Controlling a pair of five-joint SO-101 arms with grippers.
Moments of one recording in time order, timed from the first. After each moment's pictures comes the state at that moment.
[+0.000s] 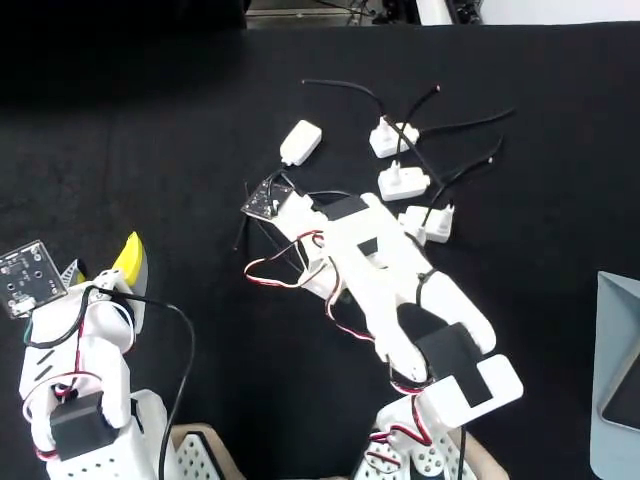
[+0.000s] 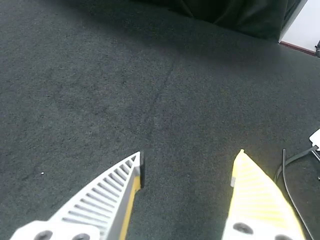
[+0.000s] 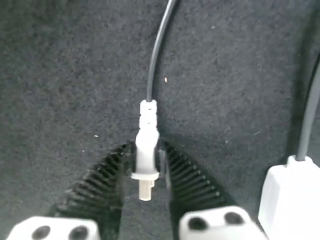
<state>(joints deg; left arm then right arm) -24.4 -98.9 73.9 63.4 7.3 -23.8 3.2 31.7 62.3 32.7</state>
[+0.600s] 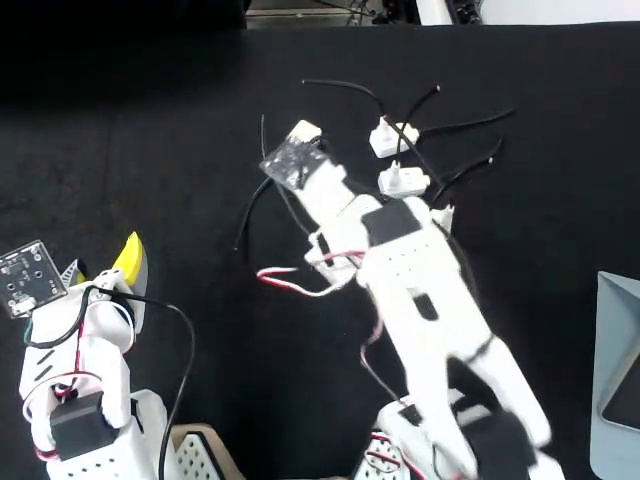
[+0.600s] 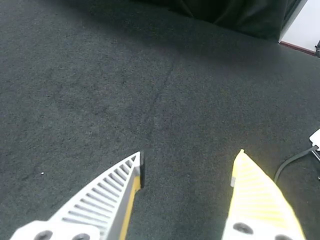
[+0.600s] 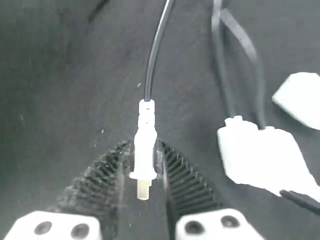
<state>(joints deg) -24.4 -98.9 73.9 63.4 7.3 -22.2 -24.5 31.9 71.2 21.3</state>
